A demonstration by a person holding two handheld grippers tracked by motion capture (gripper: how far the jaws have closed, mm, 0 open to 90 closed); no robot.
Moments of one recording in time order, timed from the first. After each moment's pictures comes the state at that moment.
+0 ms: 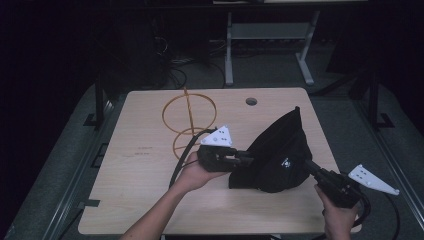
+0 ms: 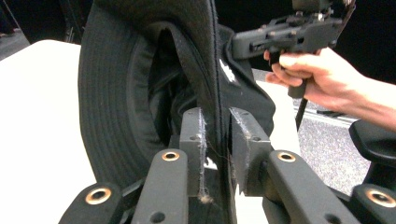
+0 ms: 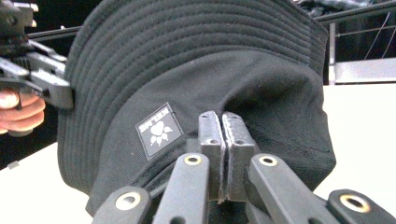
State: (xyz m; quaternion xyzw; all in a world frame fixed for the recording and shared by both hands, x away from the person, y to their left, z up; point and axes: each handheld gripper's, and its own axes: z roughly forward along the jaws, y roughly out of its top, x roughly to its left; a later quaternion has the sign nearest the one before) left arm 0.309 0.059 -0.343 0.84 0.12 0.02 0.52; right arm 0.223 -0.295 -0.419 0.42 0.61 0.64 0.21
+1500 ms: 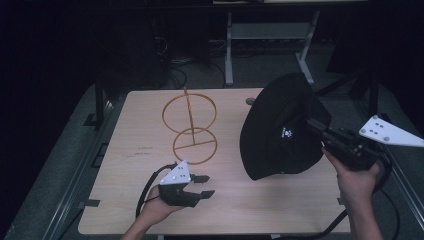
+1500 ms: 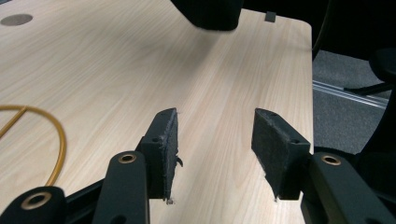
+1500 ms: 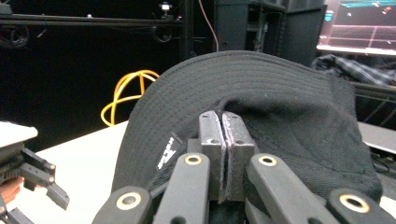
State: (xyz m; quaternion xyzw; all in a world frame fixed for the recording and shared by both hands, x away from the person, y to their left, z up) left arm 0.255 0.155 -0.410 0.85 0.16 0.06 0.49; right arm 0.248 -0.271 -0.276 0.32 0.67 0.61 0.27
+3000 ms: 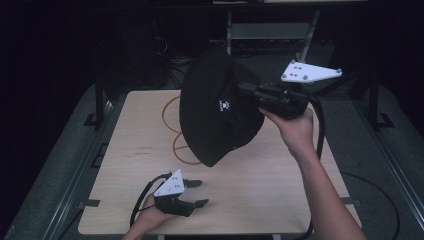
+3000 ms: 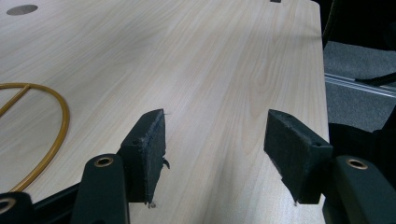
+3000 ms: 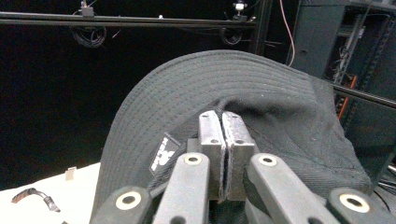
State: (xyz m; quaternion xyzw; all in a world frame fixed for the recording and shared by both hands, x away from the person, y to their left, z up) left arm 0.246 0.169 -0.437 0.86 0.15 0.08 0.49; right arm 0.335 -0.150 -0.215 0.21 0.73 0.62 0.18
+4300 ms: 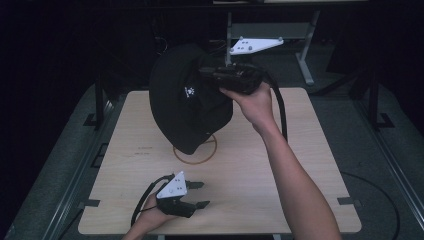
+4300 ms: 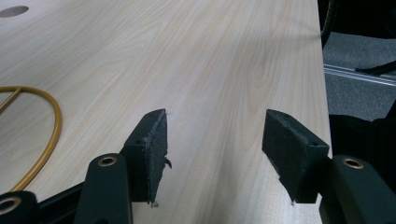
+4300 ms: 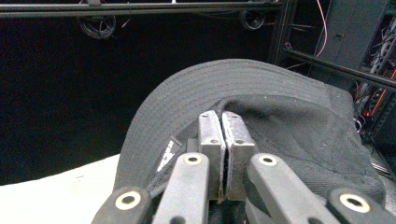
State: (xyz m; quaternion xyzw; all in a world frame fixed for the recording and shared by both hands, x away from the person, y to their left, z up) left arm 0.245 0.165 -0.440 0.86 0.13 0.08 0.48; right arm 0.391 -0.071 -0.195 0.20 0.76 0.60 0.14
